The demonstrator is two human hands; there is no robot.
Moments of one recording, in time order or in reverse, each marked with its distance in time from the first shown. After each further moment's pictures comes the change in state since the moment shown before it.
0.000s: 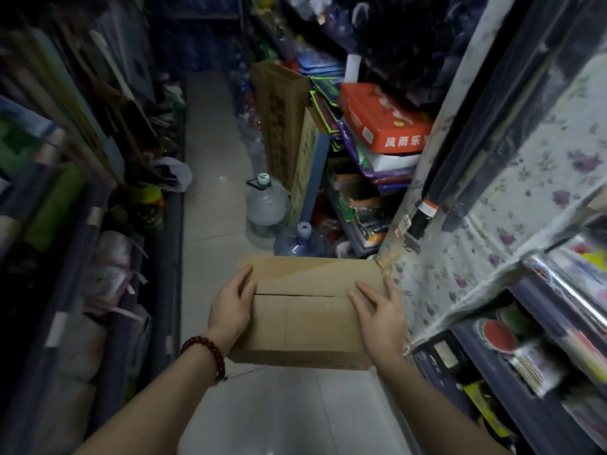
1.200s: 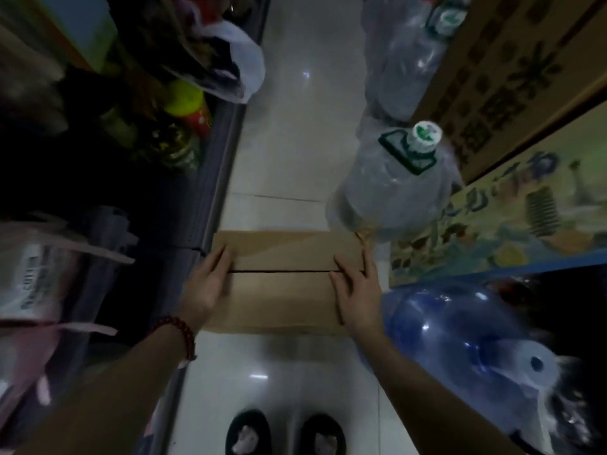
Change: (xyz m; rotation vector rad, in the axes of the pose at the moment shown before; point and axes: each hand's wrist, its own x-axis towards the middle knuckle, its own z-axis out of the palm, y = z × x) left_hand 0.590 -0.330 -0.013 -0.190 0.215 -0.556; right_hand 0.407 0.027 0.624 -0.105 -0.541 -0.133
